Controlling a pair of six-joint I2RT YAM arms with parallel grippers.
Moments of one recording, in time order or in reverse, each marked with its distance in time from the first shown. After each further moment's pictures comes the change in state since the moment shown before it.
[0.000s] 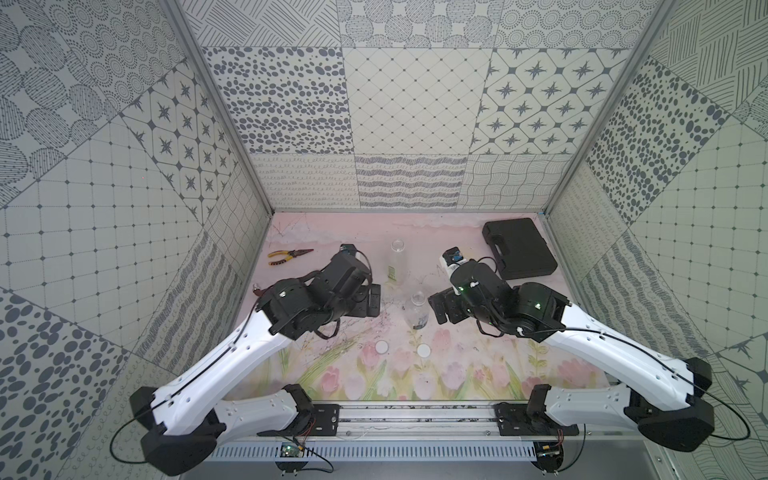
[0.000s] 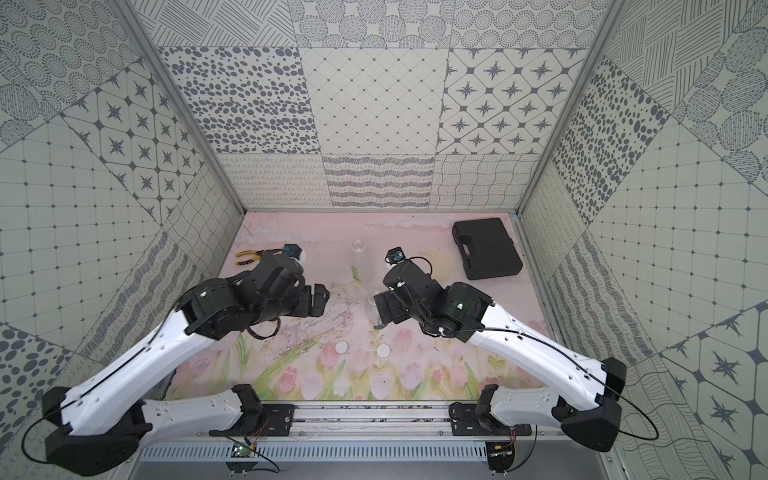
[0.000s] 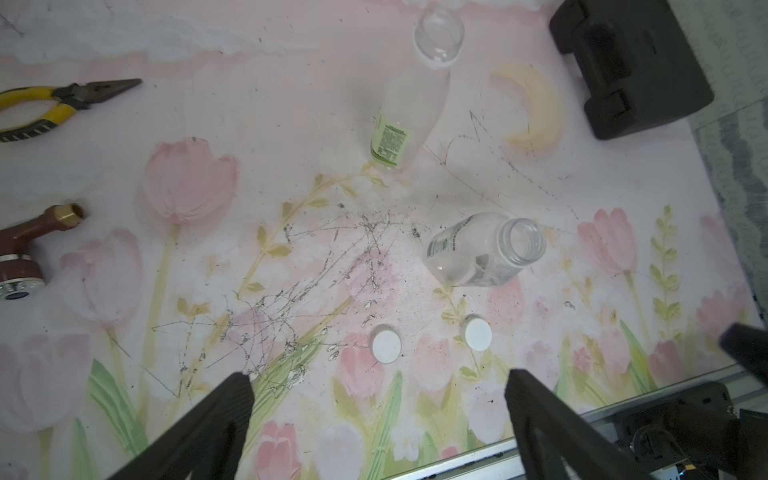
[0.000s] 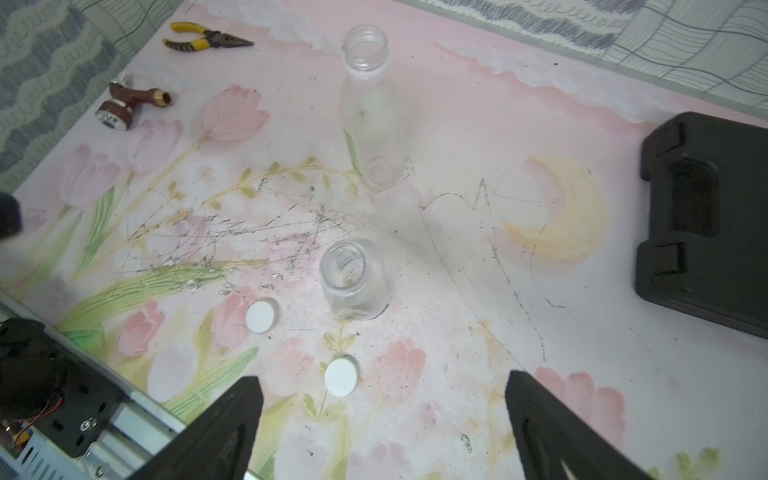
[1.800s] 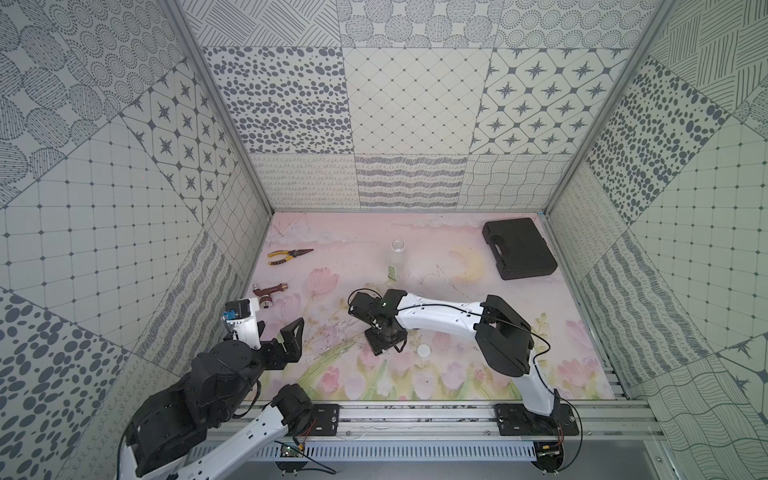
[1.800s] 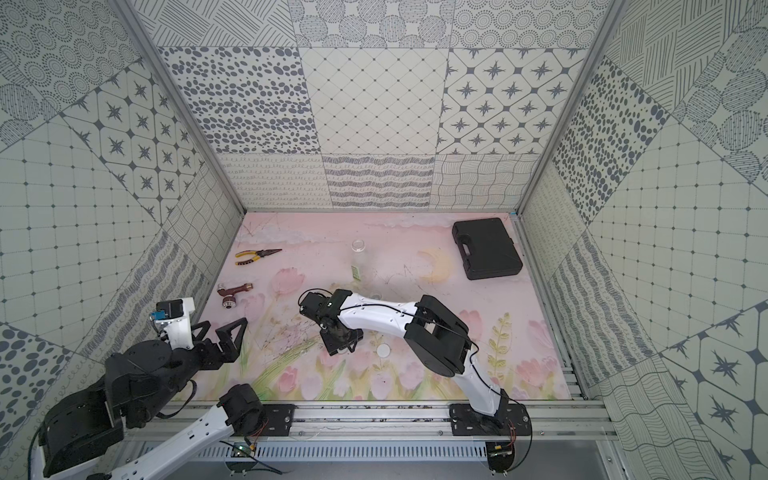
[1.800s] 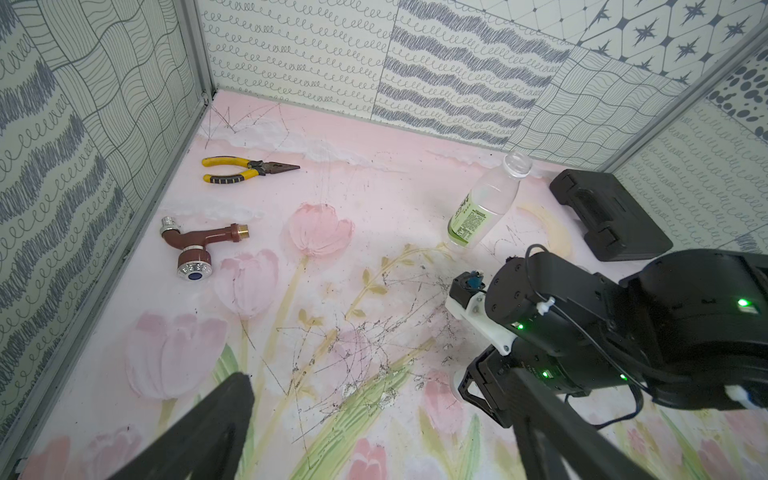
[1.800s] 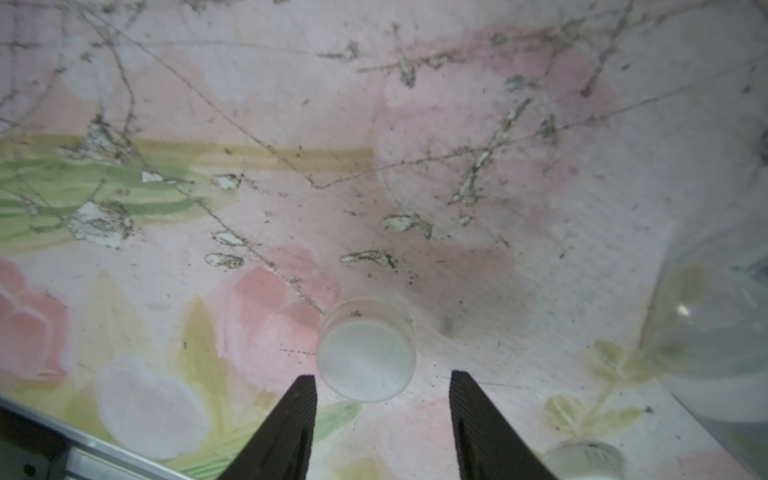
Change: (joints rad) left arm 0.044 -0.716 -0.271 -0.086 -0.223 0.060; right arm 0.078 0.881 0.335 -0.026 -0.342 0.158
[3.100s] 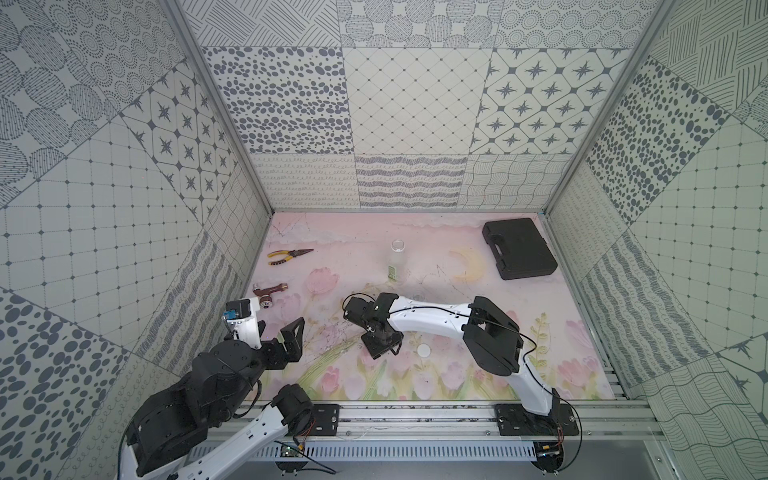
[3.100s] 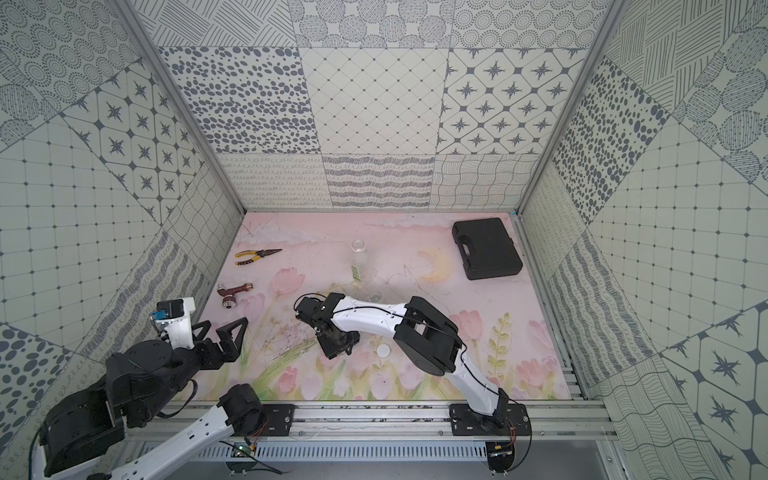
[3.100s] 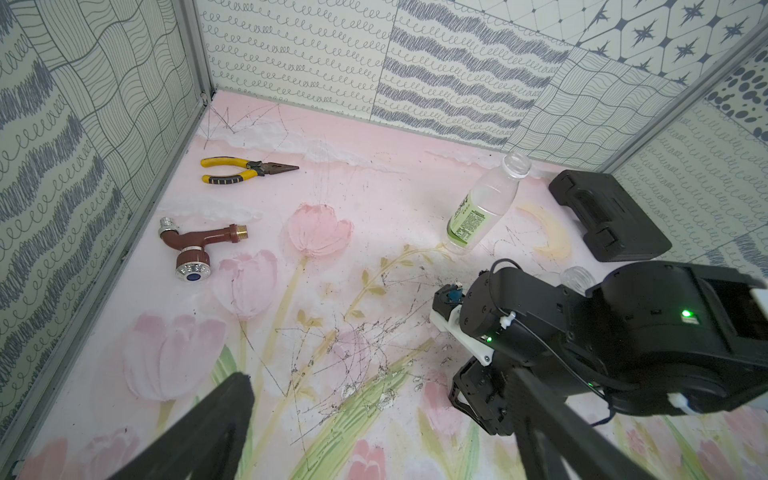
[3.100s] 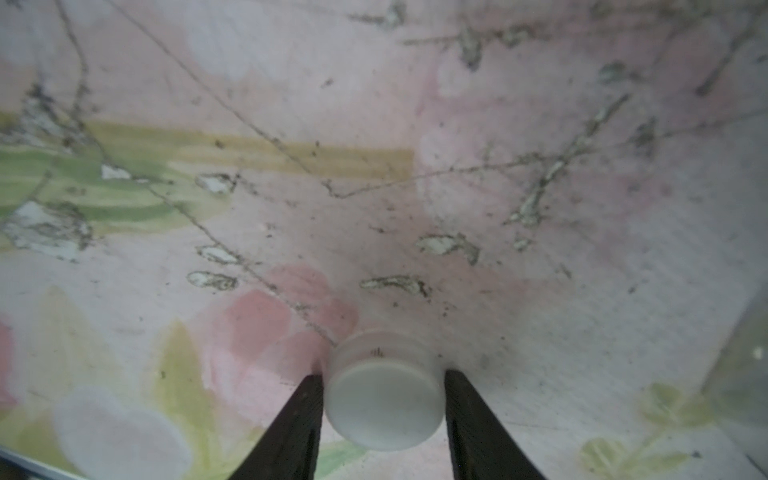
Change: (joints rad) left arm 0.000 0.000 -0.003 0.006 0.001 0.000; right arm 0.019 0.076 0.058 -0.034 0.002 -0.031
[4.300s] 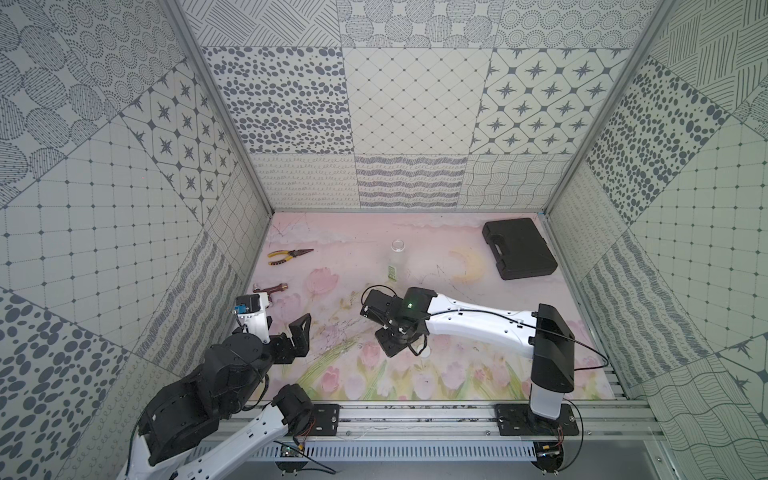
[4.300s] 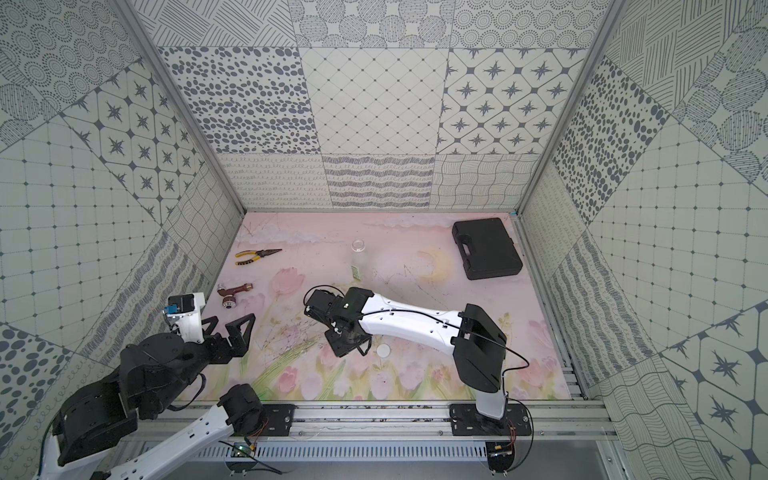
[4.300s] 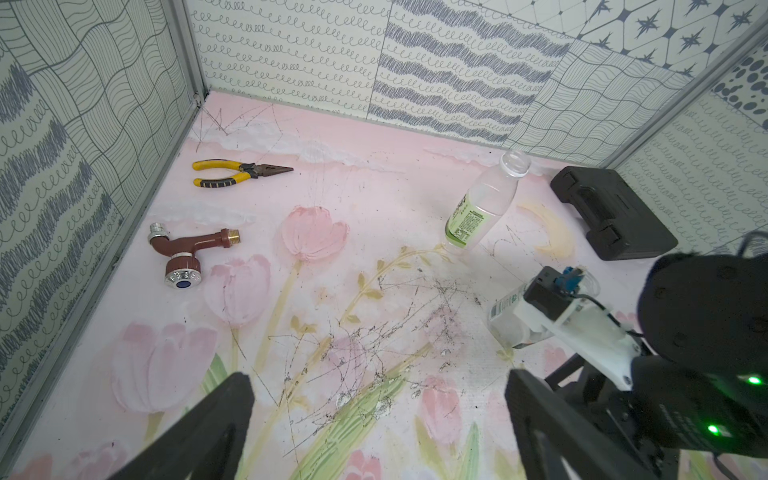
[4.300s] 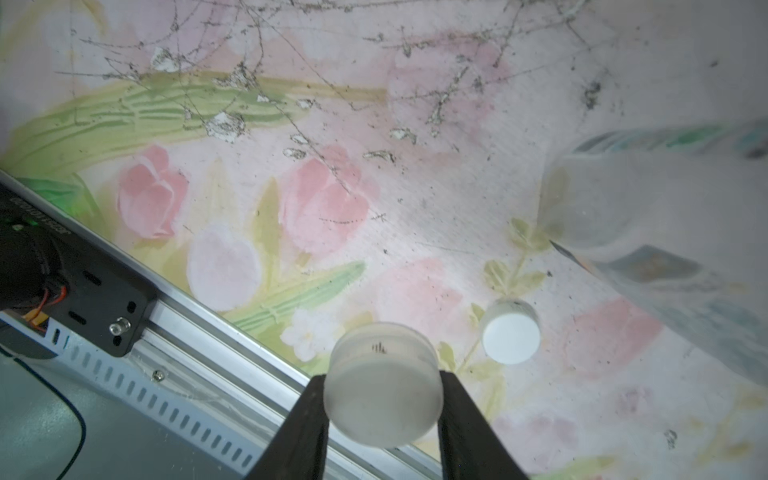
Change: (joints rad) left arm 0.000 0.031 -0.037 0.066 0.001 0.018; right arm 0.033 -0.398 -0.191 -0.061 0.045 0.023
